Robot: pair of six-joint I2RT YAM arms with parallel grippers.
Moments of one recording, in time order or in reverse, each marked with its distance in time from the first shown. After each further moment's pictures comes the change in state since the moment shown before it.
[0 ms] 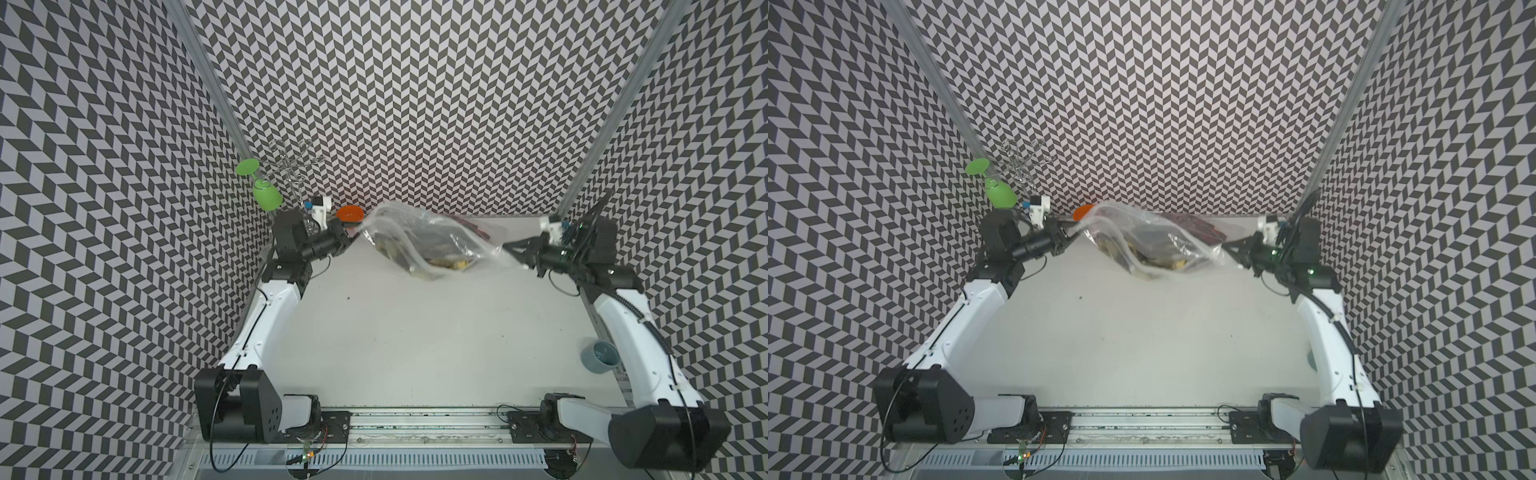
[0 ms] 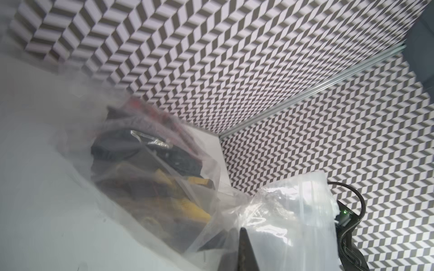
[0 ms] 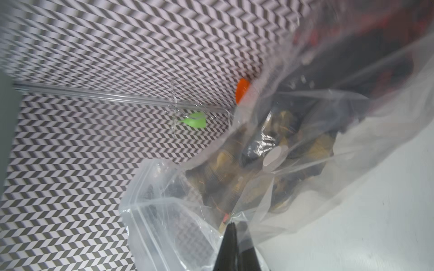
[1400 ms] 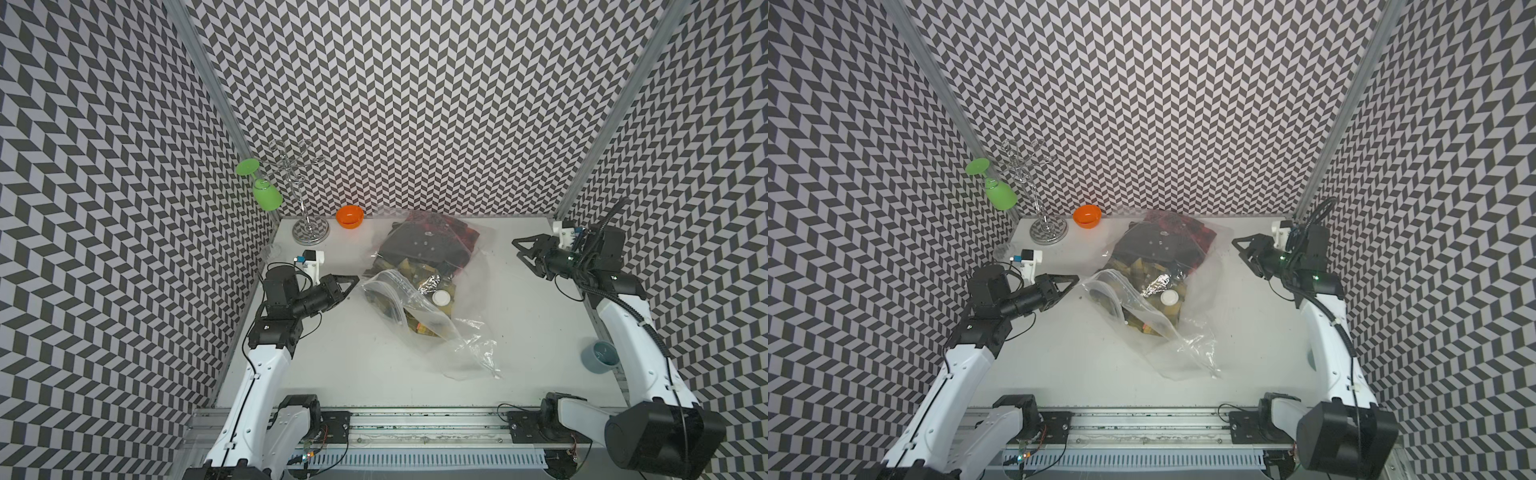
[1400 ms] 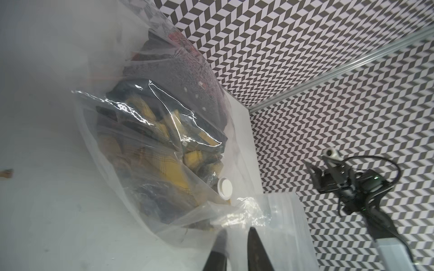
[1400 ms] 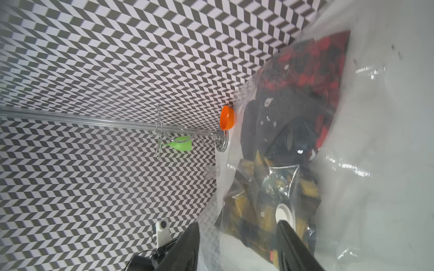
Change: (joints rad) left arm 0.037 -0.517 -0.519 -0.320 -0.052 0.196; right arm -0.030 -0.064 -0.228 0.046 0.112 -0.121
